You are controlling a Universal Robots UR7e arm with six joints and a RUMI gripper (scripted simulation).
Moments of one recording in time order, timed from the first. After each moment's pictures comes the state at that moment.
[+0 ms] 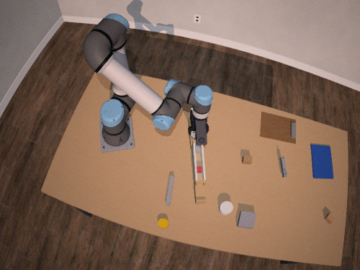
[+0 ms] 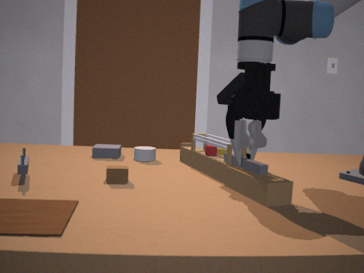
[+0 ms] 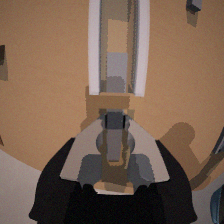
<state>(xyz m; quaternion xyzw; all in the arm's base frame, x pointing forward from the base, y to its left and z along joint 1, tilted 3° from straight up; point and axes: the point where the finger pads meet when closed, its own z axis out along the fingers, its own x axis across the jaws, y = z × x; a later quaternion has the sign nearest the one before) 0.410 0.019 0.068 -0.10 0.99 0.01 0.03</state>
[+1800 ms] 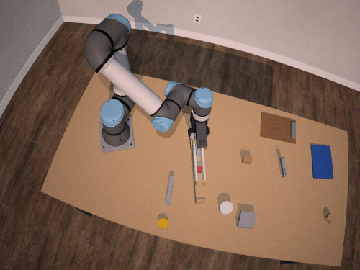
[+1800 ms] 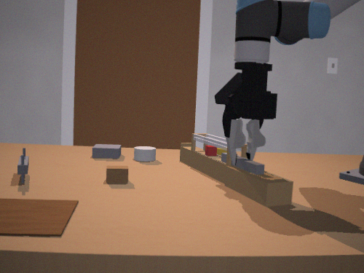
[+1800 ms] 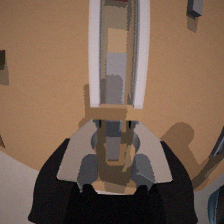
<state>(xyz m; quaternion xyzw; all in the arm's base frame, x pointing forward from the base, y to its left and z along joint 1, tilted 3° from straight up) 0.412 0.008 0.068 -0.10 0.99 0.01 0.03</state>
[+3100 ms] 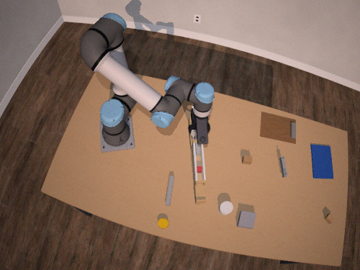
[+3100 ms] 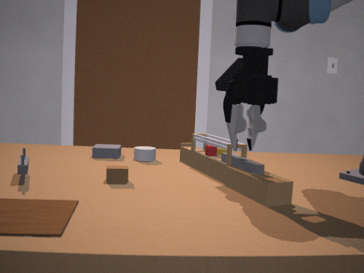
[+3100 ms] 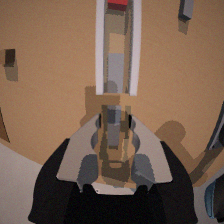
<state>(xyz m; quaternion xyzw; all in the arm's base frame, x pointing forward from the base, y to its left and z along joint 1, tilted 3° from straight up) 0.411 0.007 0.100 -0.10 0.99 0.01 0.03</state>
